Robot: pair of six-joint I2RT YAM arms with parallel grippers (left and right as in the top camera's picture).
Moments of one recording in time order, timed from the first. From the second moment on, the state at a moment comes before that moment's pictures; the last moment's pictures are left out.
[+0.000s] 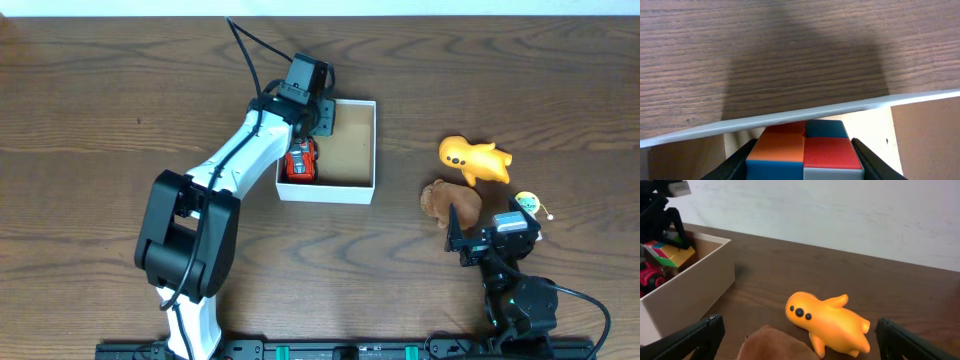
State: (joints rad) left arm -0.42 2.00 1.46 -0.44 0.02 -0.25; right arm 0.13 0.03 0.01 -0.07 0.02 -0.08
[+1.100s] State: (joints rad) left arm -0.42 2.00 1.46 -0.38 0.01 -0.18; right arm 0.13 0.03 0.01 -0.07 0.02 -0.08
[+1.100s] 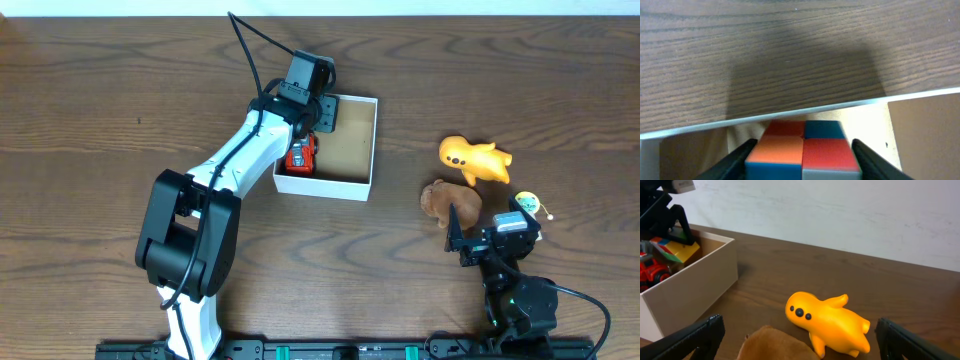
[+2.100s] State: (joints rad) left arm -0.49 1.98 1.46 -0.36 0.07 -0.21; right arm 0.13 0.03 0.01 -0.07 0.02 -0.08
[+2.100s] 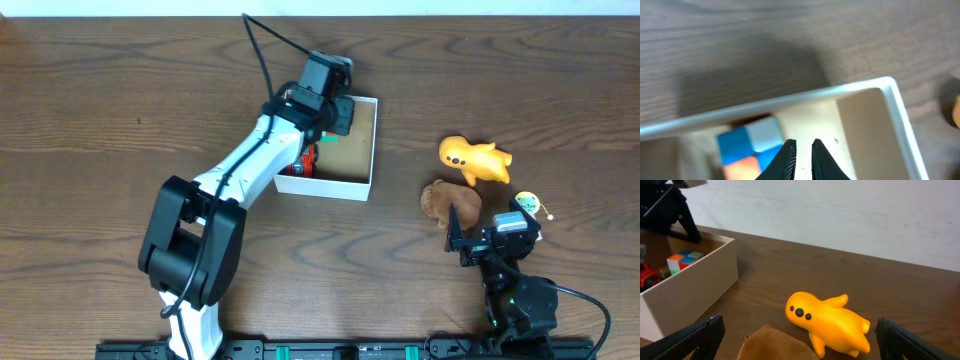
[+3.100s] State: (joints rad) left arm -0.52 2.07 1.46 -0.37 0.07 -0.28; right arm 0.13 0.03 0.01 -0.07 0.02 -0.08
